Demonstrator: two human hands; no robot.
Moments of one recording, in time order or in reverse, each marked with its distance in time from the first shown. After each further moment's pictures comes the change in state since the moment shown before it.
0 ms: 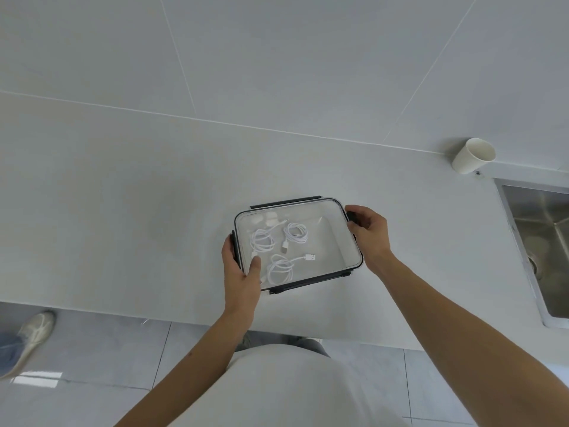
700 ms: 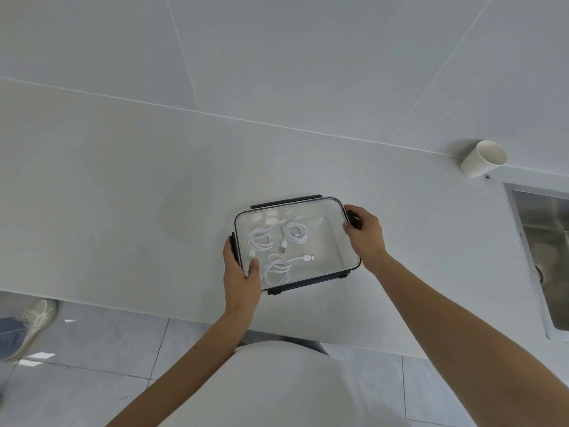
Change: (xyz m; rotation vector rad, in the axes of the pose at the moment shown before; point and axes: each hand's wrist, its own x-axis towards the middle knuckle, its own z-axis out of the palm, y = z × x) left_hand 0.005 -0.010 0.012 0.190 0.067 -0.025; right_hand 0.017 0.003 0.005 -0.229 -0.048 -0.015
